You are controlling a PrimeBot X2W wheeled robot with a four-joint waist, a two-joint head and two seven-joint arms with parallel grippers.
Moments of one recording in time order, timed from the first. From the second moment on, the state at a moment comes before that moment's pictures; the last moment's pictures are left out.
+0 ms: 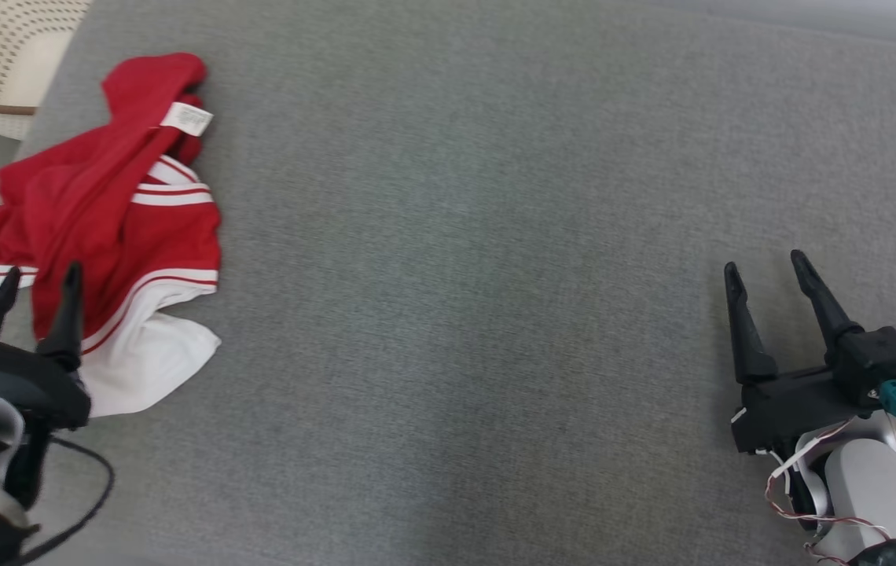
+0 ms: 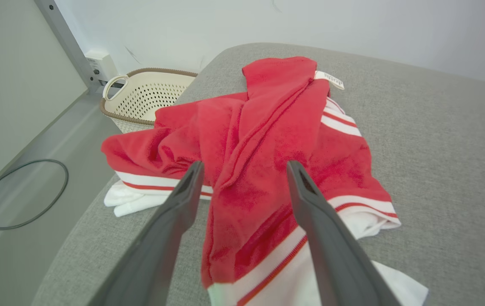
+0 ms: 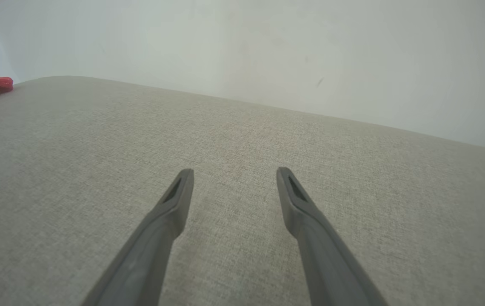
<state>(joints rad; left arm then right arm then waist) -0.76 0.38 -0.20 0.79 -0.49 -0.13 -0.22 -0.37 -0.26 0.19 0.28 0.06 0.13 -0.26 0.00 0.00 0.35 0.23</state>
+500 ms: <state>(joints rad) -0.84 0.45 -0.34 0.96 -0.64 -0.13 -0.22 -0.38 -0.25 0.16 0.27 0.06 0.13 -0.26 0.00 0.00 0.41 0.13</state>
